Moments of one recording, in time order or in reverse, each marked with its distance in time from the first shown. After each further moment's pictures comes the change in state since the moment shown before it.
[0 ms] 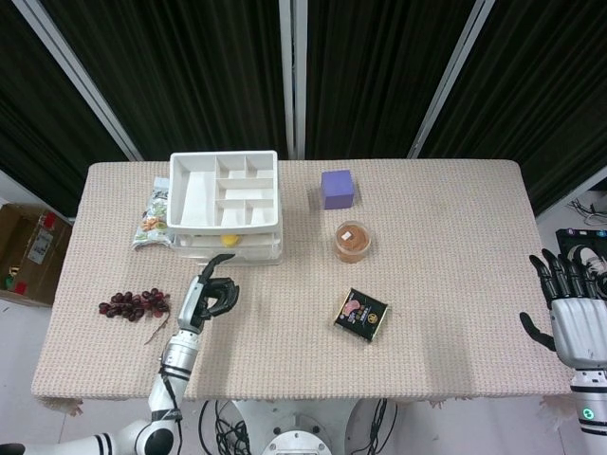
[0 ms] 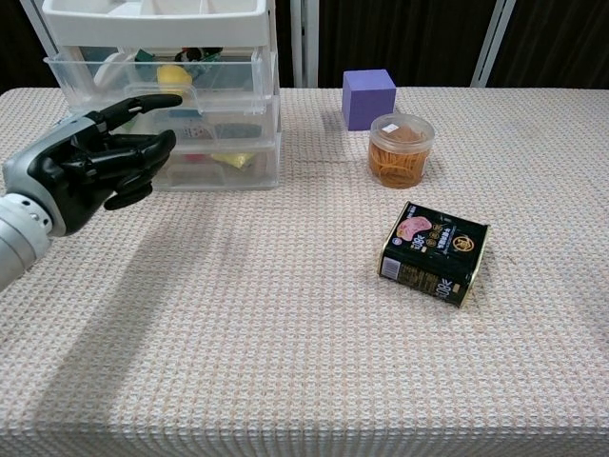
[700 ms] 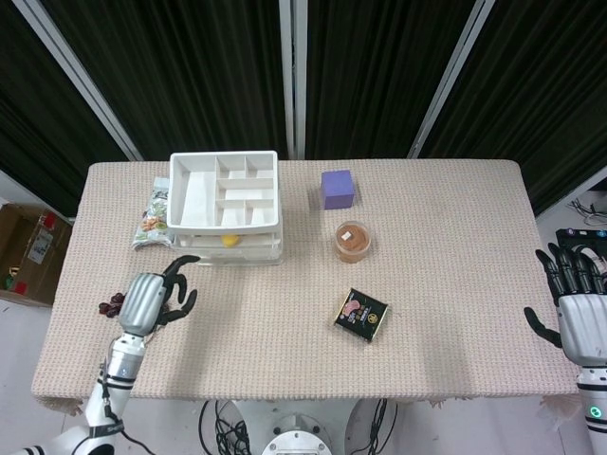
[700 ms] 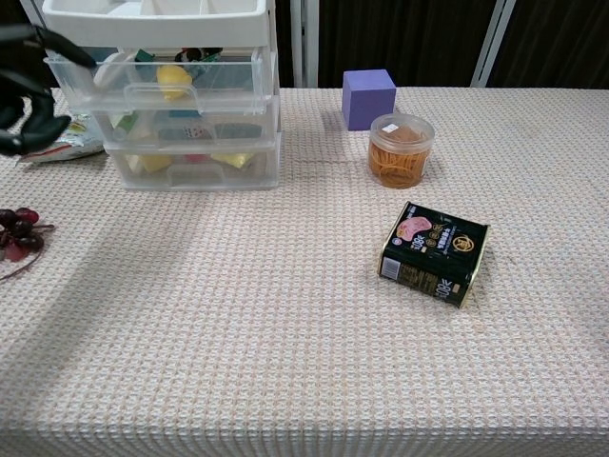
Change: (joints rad) left arm 0.031 0.345 0.070 -0.149 0.192 0.146 0.669; right arm 0.002 0.011 0.011 0.021 -0.020 0.021 0.044
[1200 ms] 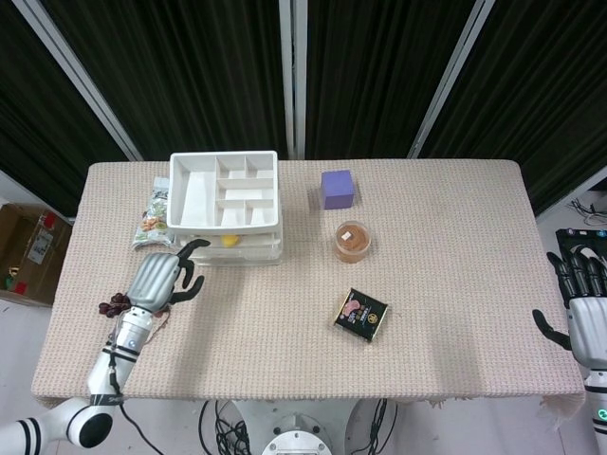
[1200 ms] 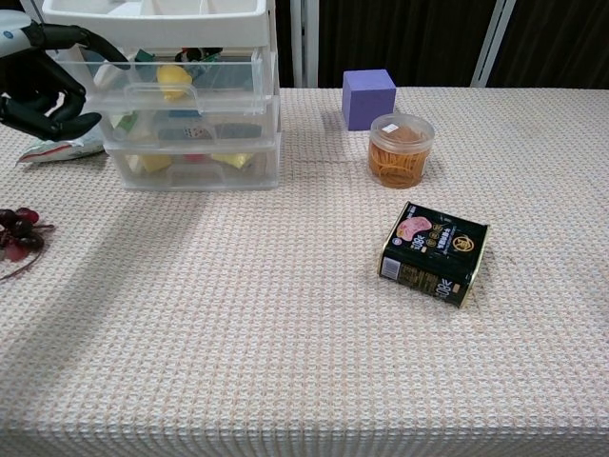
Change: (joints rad) left arm -0.123 0.061 -0.055 -0.024 -0.178 -0.203 0.117; right arm -0.014 -0.009 -0.002 0.046 0.023 0.001 0.051
